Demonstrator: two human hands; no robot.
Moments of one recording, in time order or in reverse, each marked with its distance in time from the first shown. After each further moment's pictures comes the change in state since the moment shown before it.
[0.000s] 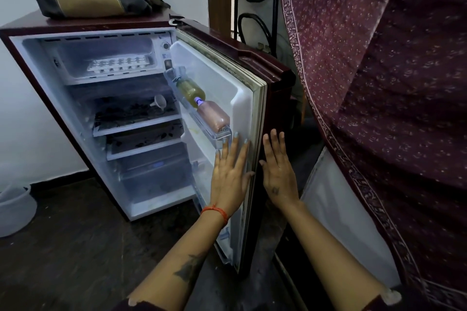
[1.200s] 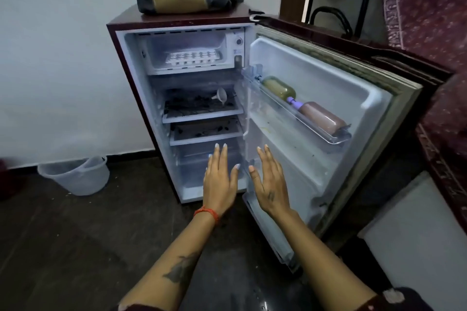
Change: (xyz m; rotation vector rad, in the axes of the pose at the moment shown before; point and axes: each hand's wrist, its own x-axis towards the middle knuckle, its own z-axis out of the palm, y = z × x) left_hand -0.041 -0.138 -0.083 -0.175 -0.046 -0.554; right_hand 0.020 -0.132 0.109 0.347 -0.322 0.234
